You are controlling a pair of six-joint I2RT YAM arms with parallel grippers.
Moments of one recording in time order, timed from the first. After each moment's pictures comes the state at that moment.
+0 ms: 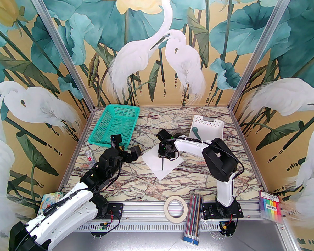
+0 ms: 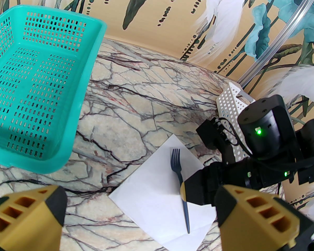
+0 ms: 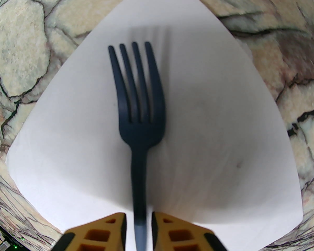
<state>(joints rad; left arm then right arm) -0.60 0.74 0.49 -0.14 -0.22 -0.55 0.74 1.96 1.31 -0.62 -0.12 0.79</state>
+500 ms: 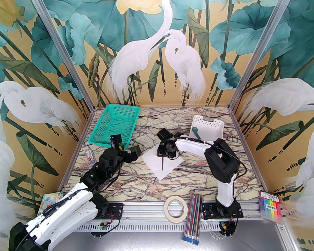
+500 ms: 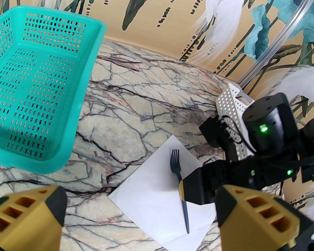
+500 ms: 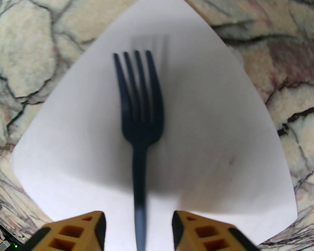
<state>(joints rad) -0.60 0.73 0.49 -0.14 -0.22 -0.55 0.74 1.91 1.31 -0.64 -0.11 0.77</state>
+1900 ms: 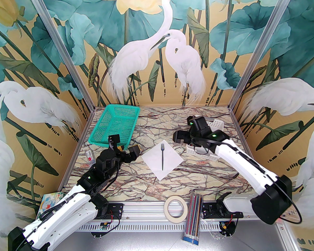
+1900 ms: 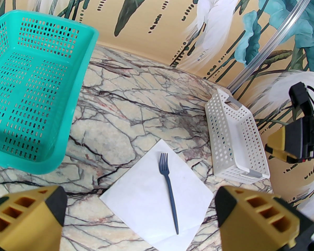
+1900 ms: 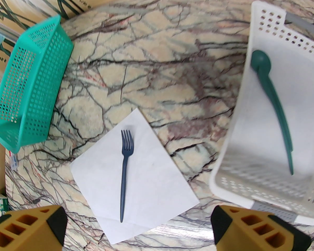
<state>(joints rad) -0.60 0.68 0.50 -0.15 -0.20 -0.57 0.46 1.31 1.17 -0.72 -0.11 0.54</state>
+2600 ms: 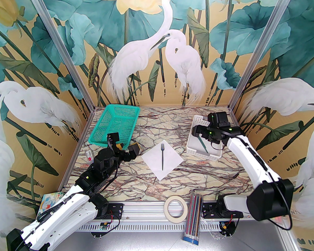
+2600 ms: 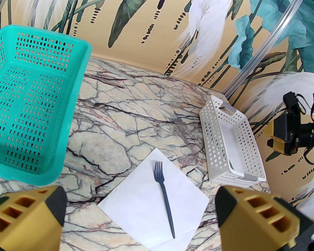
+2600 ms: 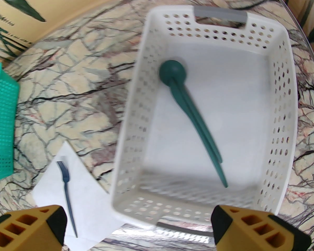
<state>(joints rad) -0.60 0.67 0.53 -0.15 -0.20 -0.53 0.10 1.39 1.18 -0.79 -0.16 0.37</state>
